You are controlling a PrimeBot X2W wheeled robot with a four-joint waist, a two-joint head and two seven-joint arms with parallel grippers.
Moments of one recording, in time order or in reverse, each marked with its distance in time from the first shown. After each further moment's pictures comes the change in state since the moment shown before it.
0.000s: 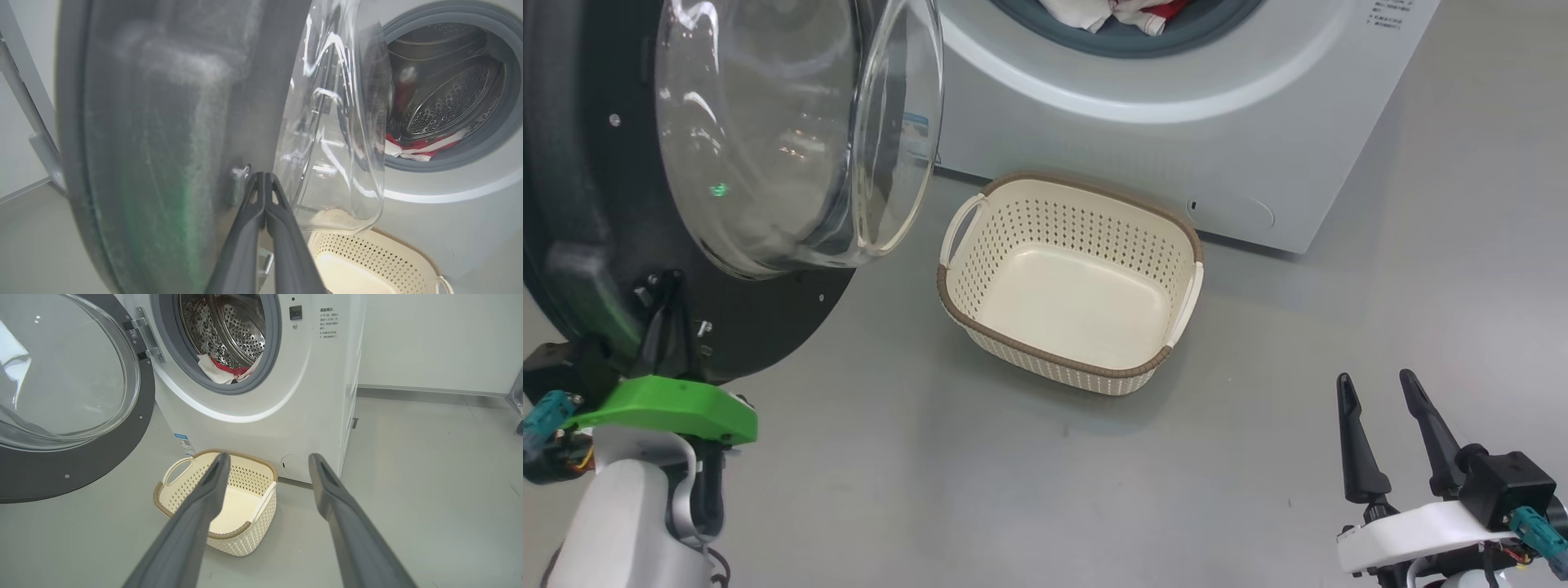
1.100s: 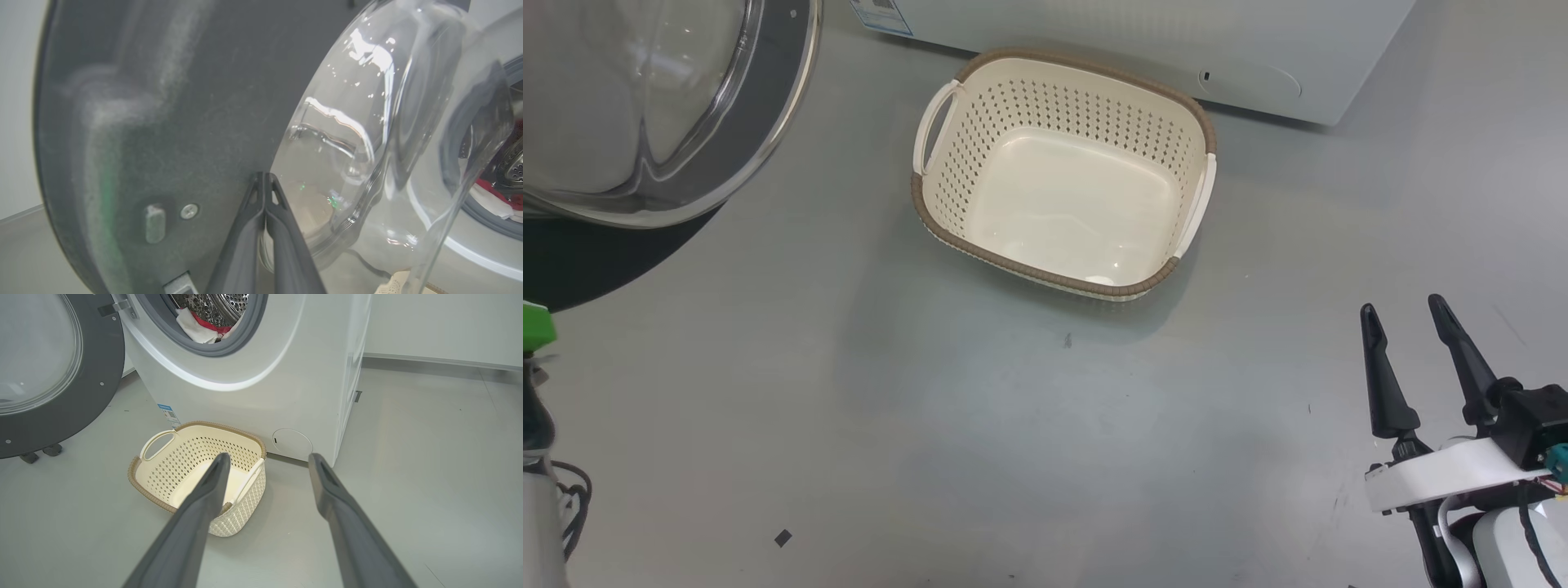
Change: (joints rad) left arm -0.165 0.121 0.226 0.039 -0.126 0.027 -0.008; right arm -0.098 -0.076 -0.005 -0.051 -0.021 0.005 0.044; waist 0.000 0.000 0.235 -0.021
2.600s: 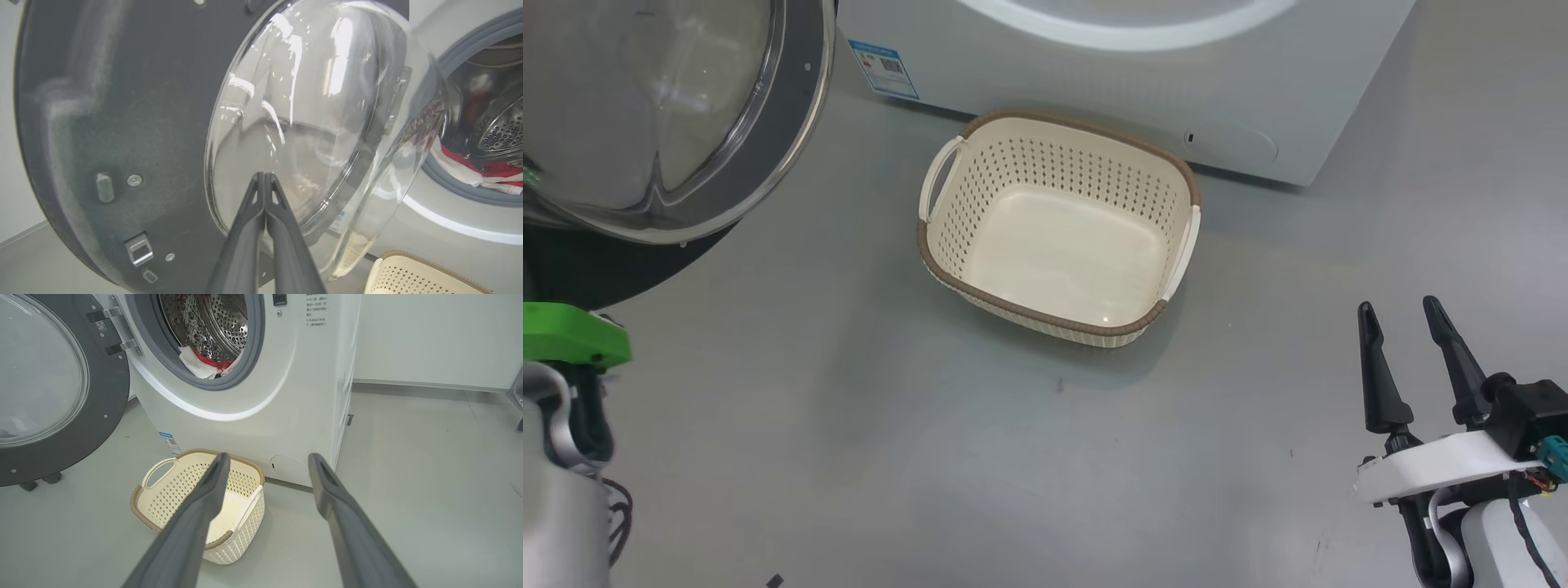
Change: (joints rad) left arm -0.026 -0.003 -0.098 0.107 0.100 -0.056 -0.019; right arm -0.045 0.031 -0.021 0.086 0.016 0.000 -0.025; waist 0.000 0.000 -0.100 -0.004
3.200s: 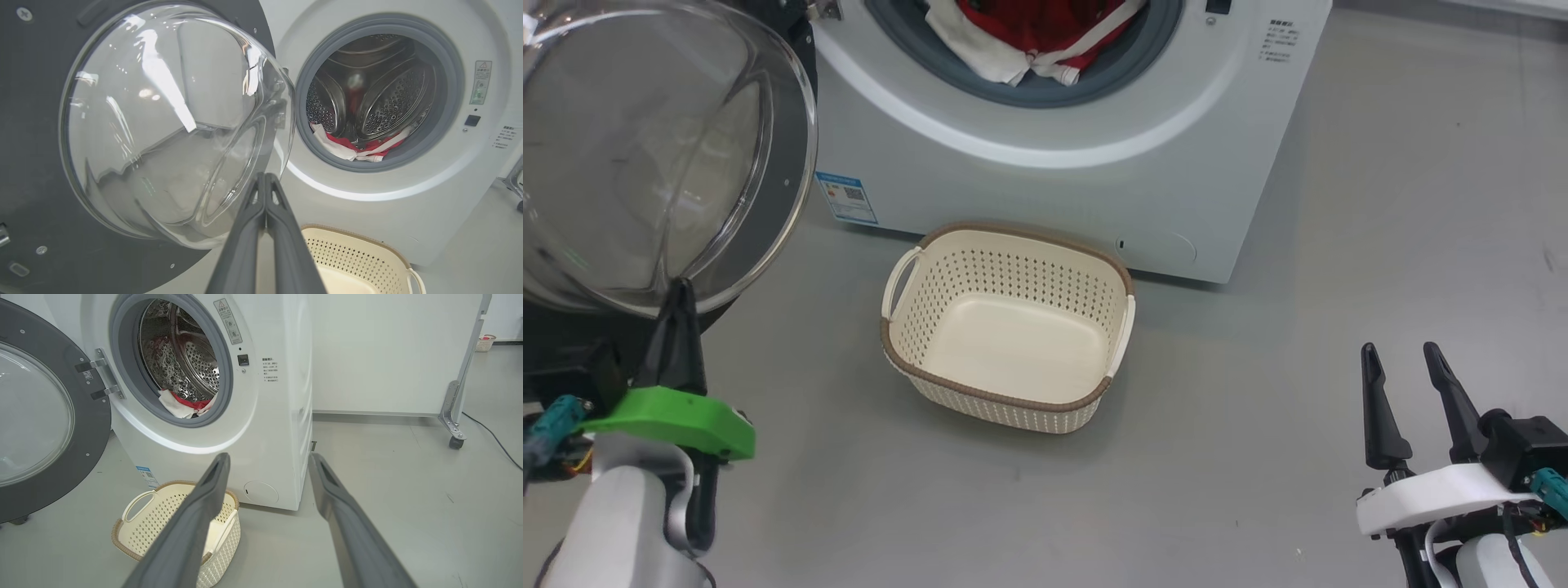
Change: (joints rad) left arm 0.170 -0.075 -0.140 -0.084 0.082 -0.053 0.000; right arm 0.048 0.032 -0.026 0.057 0.025 -0.001 -0.011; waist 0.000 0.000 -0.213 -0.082
